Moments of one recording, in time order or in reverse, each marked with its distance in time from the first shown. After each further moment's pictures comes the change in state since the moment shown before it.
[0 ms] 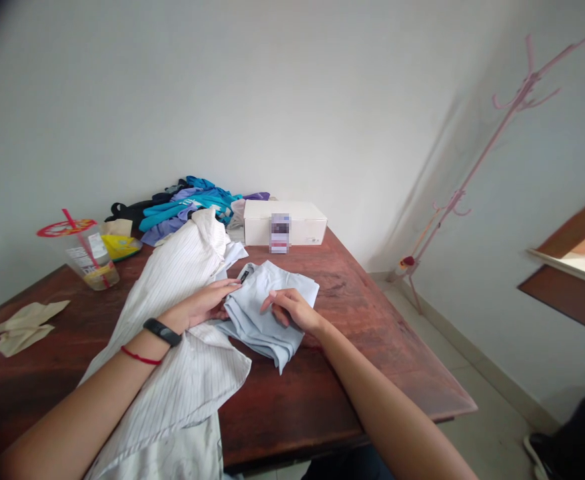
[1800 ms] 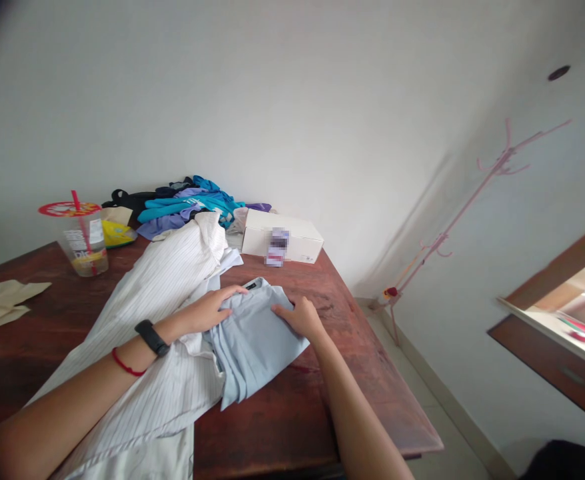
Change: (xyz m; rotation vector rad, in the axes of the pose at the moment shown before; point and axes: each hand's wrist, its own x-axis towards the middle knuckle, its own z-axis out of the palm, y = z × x) left_hand -0.006 -0.001 0.007 0.426 0.013 0.461; right_hand 0.000 -0.008 -0.043 -0.935 0.376 0.182
